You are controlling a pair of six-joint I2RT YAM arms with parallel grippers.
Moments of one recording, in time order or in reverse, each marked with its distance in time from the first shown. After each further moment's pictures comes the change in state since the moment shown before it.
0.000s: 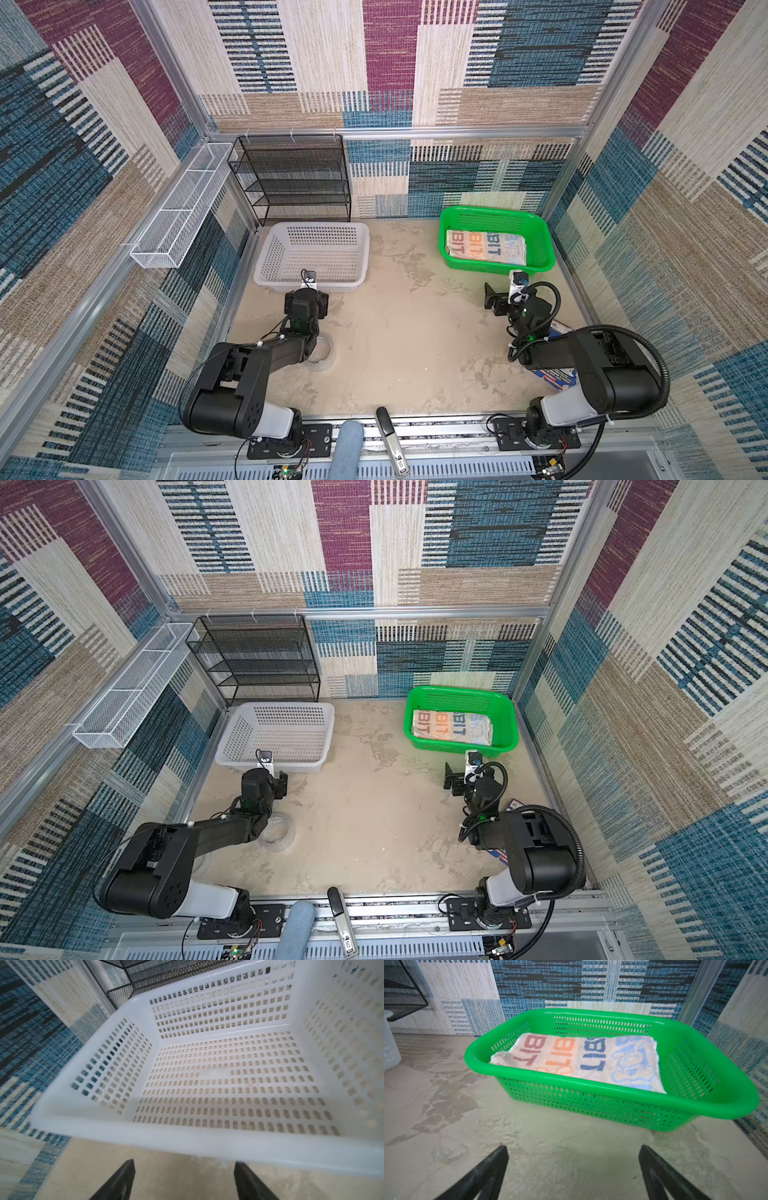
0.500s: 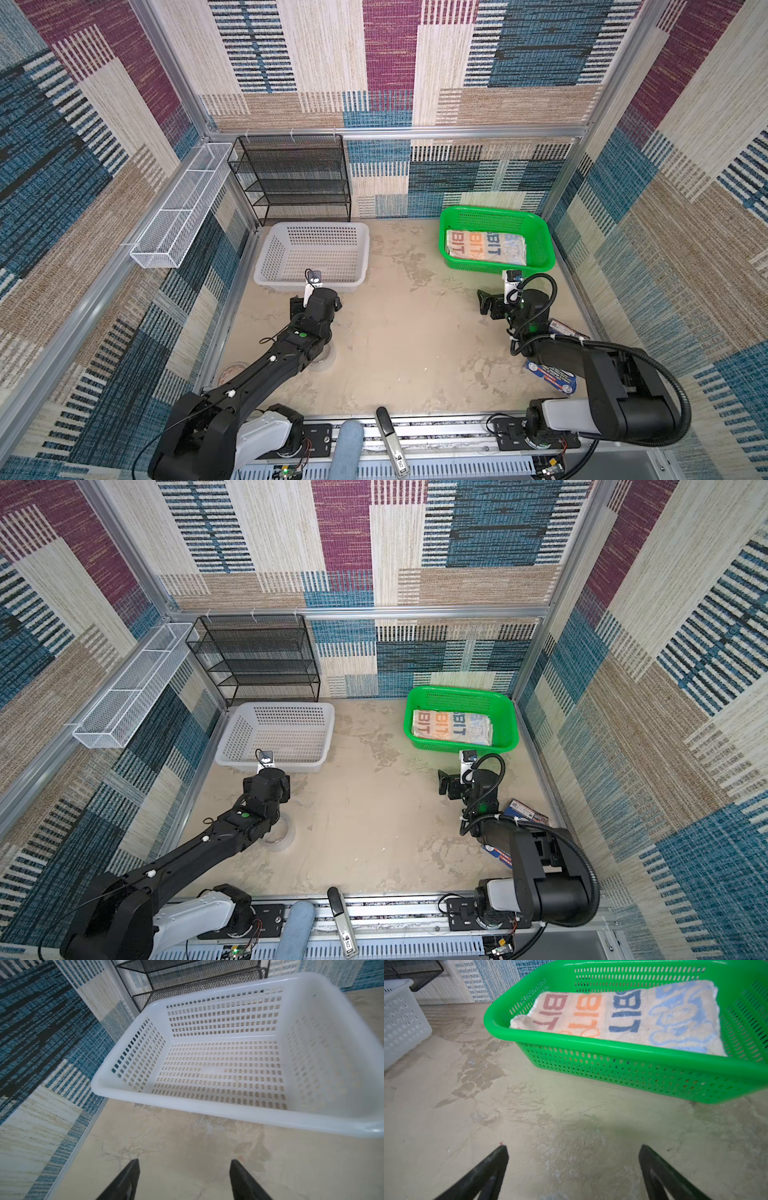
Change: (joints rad) left arm -0.274 -0.317 0.088 -0.556 -0.357 -0.233; right arm 0.024 -0.138 0.098 -0.473 -0.121 0.052
